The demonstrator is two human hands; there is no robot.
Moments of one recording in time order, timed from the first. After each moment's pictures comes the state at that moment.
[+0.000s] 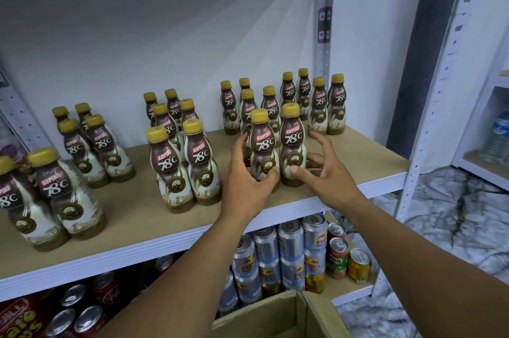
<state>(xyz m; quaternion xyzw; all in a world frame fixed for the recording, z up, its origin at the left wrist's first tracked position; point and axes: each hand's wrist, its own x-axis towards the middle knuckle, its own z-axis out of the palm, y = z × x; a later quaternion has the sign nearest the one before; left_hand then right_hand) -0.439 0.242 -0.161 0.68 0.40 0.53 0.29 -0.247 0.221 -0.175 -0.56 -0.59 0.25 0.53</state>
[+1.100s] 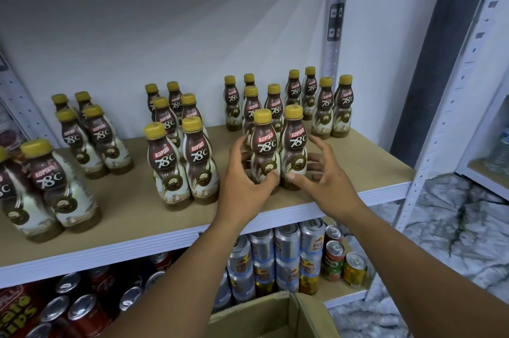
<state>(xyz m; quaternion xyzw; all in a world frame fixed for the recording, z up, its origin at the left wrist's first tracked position) -0.441 0.241 -0.160 0.67 0.42 0.53 0.31 -0.247 0.219 -0.175 -0.55 -0.61 0.25 0.52</state>
